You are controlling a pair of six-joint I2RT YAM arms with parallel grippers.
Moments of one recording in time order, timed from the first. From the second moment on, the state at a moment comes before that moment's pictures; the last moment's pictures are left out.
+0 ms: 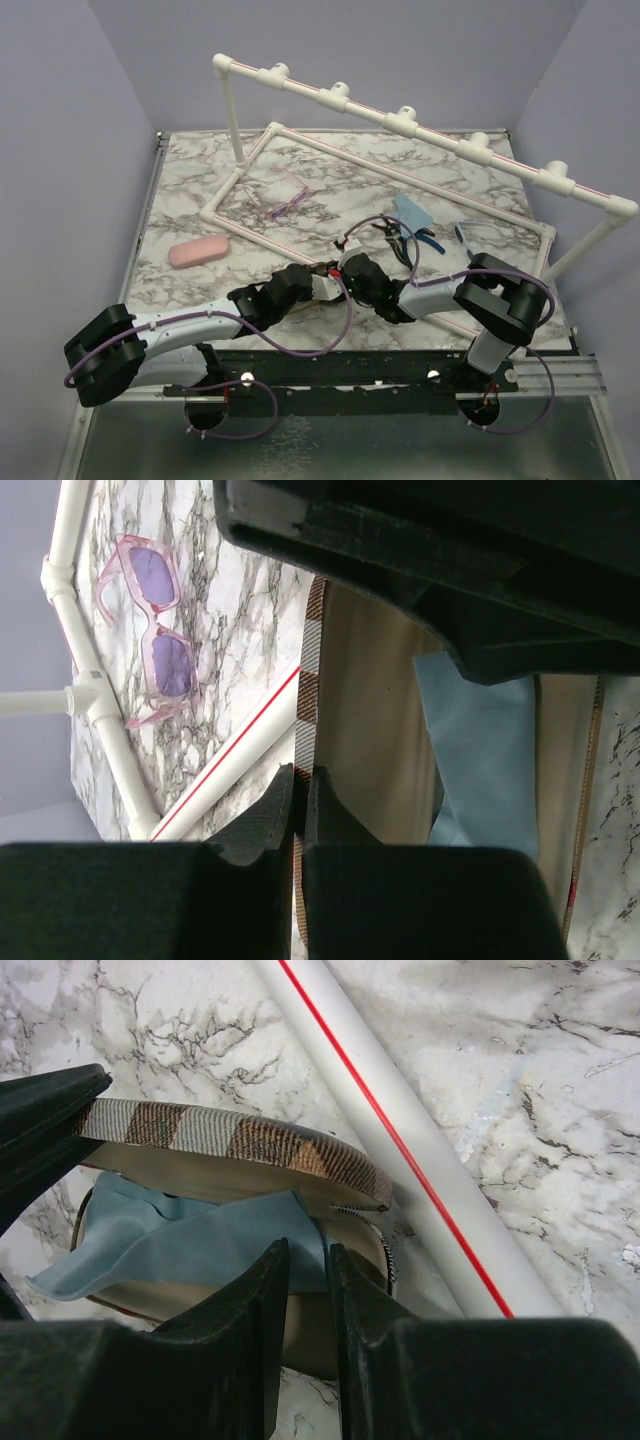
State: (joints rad) left arm -1.01 1.15 0.49 0.00 -0.44 0.64; right arm 0.99 1.69 0.60 0.59 0.11 0.56
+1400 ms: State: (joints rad) left arm -1.01 1.15 0.46 0.06 -0.43 0.70; right arm 1.00 1.54 0.54 0.43 0.19 0.64
